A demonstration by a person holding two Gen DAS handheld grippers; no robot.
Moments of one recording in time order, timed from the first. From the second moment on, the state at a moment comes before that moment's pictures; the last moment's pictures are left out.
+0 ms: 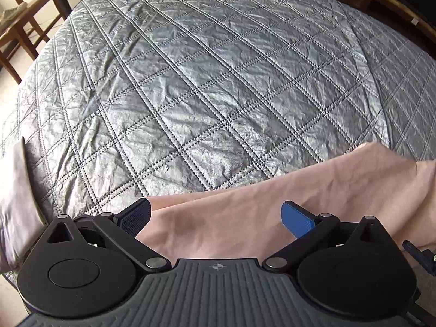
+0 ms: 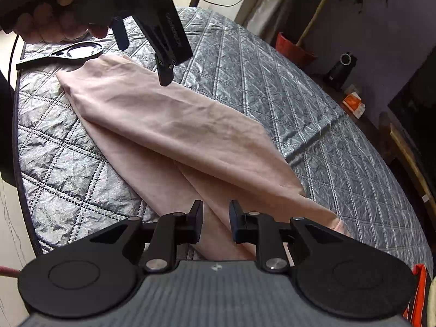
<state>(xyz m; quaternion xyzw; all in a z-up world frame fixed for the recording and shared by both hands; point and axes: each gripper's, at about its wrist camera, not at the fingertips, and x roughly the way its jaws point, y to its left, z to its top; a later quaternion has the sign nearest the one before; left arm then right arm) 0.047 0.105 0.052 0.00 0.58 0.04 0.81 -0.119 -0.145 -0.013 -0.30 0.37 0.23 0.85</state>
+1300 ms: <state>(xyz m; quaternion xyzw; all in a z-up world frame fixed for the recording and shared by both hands) 0.061 0.137 0.083 0.00 0.56 0.04 0.83 -0.152 -0.104 -0.003 -0.27 0.31 0.34 0.84</state>
